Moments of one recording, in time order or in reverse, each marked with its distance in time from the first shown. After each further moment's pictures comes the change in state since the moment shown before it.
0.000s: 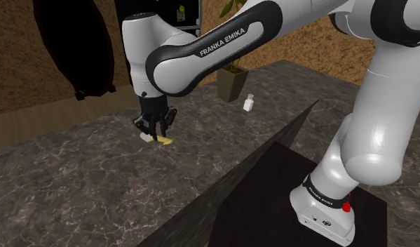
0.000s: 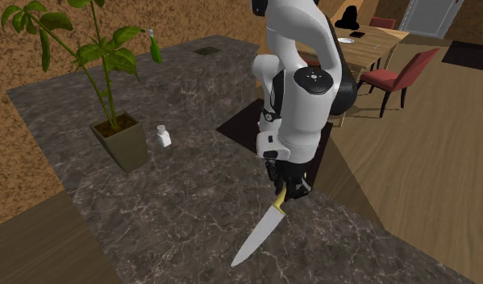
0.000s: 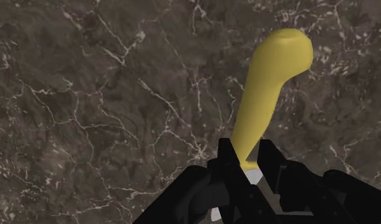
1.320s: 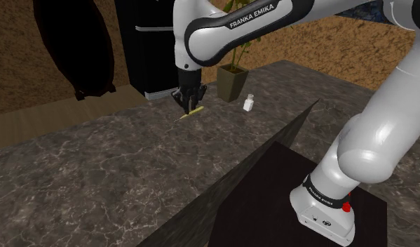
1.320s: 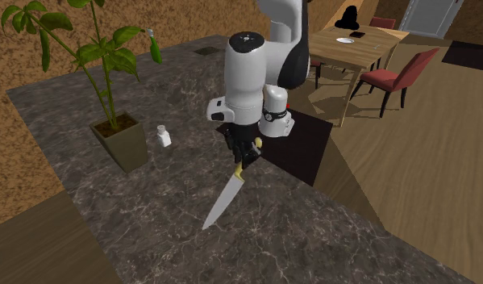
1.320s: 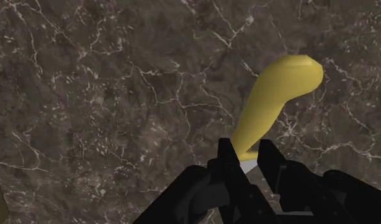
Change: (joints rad) arm -0.150 -0.232 -0.102 -0.175 0.095 -0.029 -0.296
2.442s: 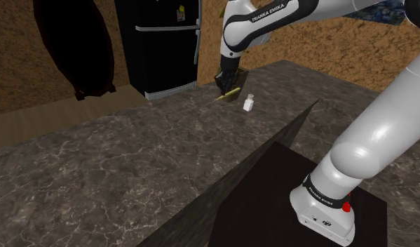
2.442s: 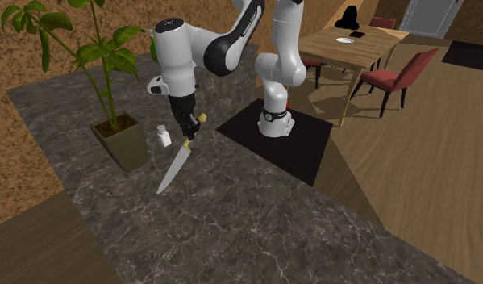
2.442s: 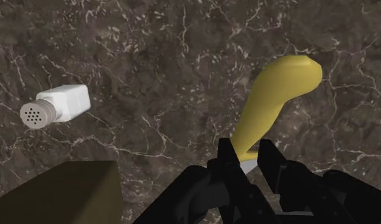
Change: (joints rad) arm -0.200 -0.075 -0.232 -0.093 -0.007 0.036 -0.426
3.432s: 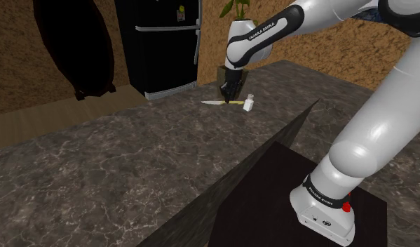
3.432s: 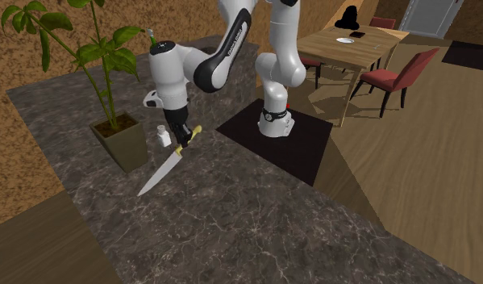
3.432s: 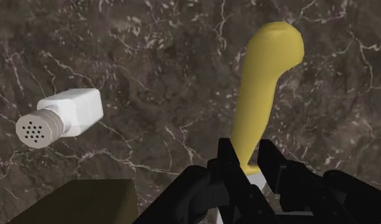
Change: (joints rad) arm -0.042 0.095 -0.048 -0.053 -0.014 0.151 -0.077
